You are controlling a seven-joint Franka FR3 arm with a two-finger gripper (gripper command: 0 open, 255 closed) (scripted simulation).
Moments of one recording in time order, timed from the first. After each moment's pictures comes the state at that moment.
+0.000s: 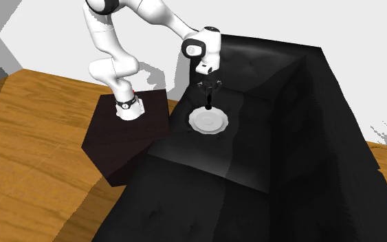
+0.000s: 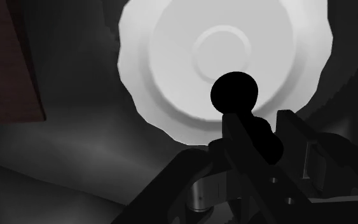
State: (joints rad) arm 0.18 -0.04 1.09 -2.28 -0.06 2.30 1.30
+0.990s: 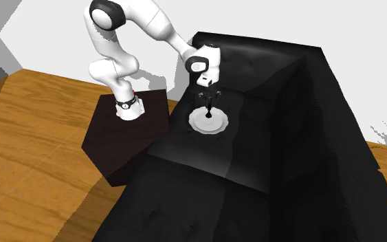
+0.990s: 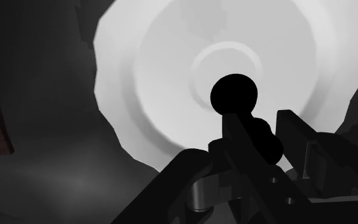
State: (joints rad) arm 0.28 0.23 1.01 -2.31 -0.43 2.42 1.58
